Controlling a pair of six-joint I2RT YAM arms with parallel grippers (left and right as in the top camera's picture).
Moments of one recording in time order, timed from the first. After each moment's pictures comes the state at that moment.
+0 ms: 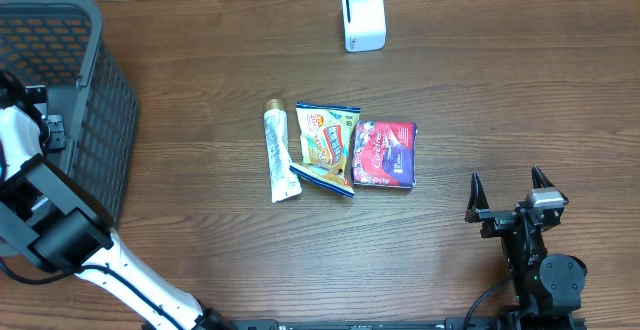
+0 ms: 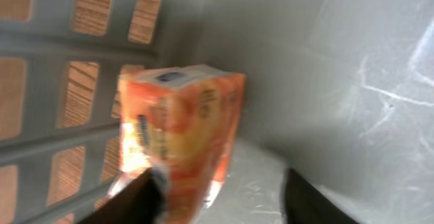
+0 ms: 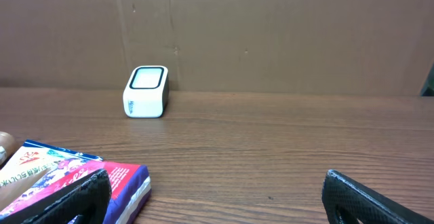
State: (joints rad) left arm 0.72 2.26 1.82 -0.69 -0.22 0.50; right arm 0.03 0.01 0.02 -0.03 -0.07 0.01
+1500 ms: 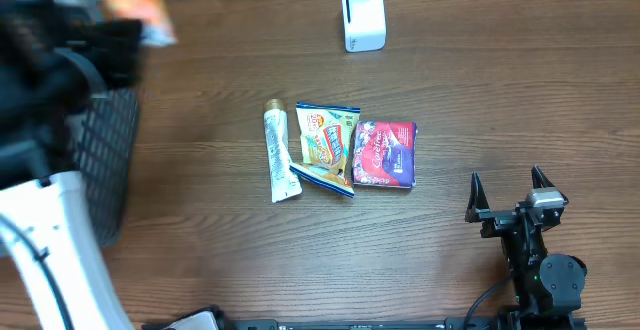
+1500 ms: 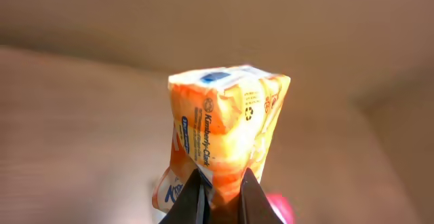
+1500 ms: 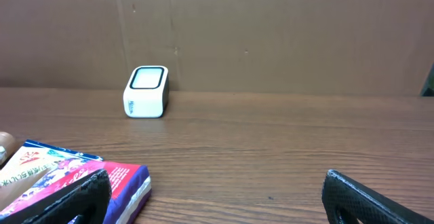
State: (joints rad) left arm 0.27 1.42 1.81 -1.01 0.65 -0.16; right arm 0.03 0.01 0.02 -0.03 -0.07 0.01
